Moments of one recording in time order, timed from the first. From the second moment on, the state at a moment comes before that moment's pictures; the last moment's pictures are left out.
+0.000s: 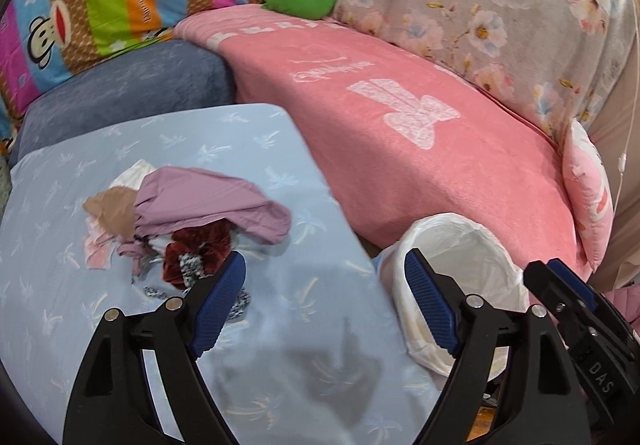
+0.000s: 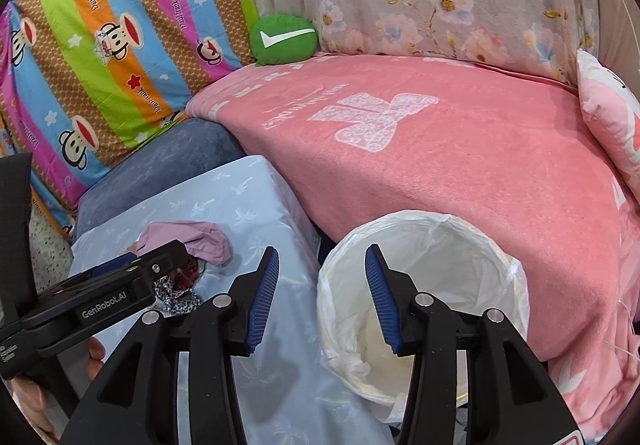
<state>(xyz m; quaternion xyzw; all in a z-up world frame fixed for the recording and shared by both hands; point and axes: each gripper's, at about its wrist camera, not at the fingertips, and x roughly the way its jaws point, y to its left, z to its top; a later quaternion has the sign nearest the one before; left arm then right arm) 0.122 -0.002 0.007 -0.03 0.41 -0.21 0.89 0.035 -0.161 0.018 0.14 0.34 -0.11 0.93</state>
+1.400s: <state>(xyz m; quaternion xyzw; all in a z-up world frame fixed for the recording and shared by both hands) 0.146 0.100 -0.074 -0.13 0.52 -0.13 0.83 0.106 -0.068 -0.044 0.13 0.42 -0.03 0.90</state>
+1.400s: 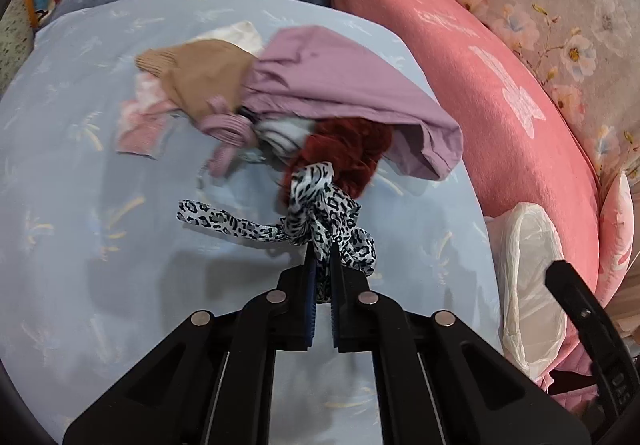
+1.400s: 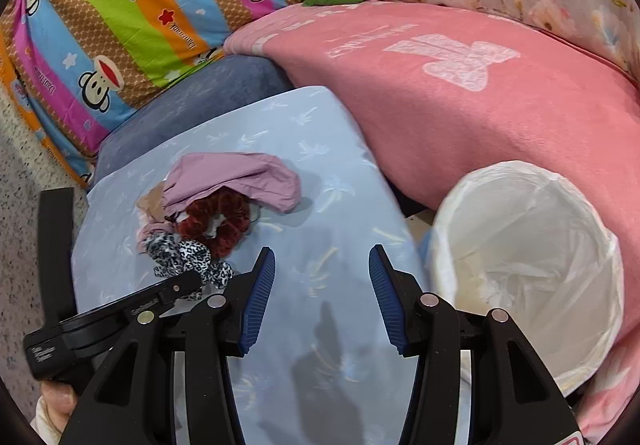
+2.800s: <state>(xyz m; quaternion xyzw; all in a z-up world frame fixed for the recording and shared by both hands) 0.185 0.175 -0.024 -0.11 0.46 -0.06 0.88 0.242 0.057 -0.071 0.10 0.46 0.05 0.88</state>
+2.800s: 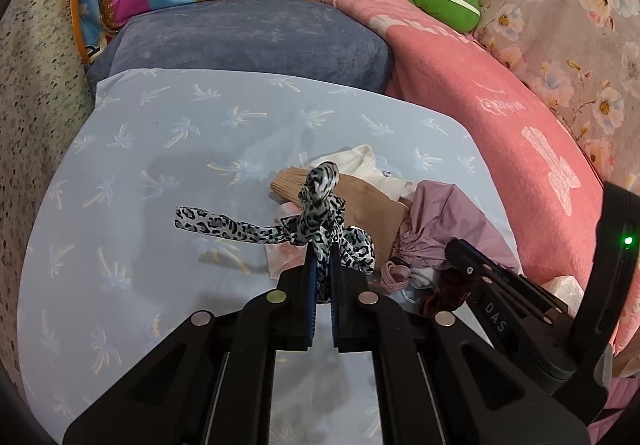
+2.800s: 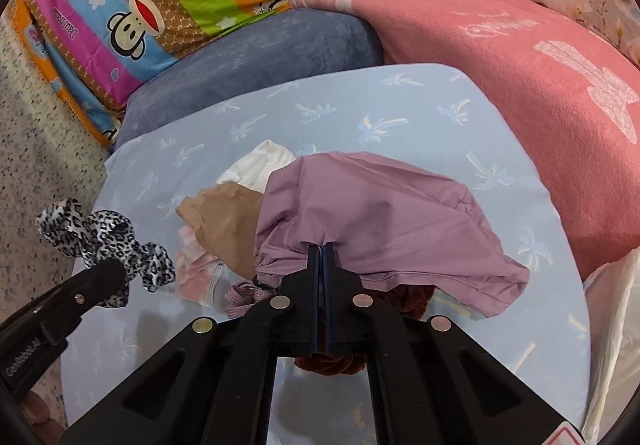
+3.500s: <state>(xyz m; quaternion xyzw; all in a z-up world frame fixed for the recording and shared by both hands) 0.155 0.079 0.044 -0.06 0.39 -0.15 0.91 0.158 -0.050 0.063 0.14 0.31 0.01 0.94</state>
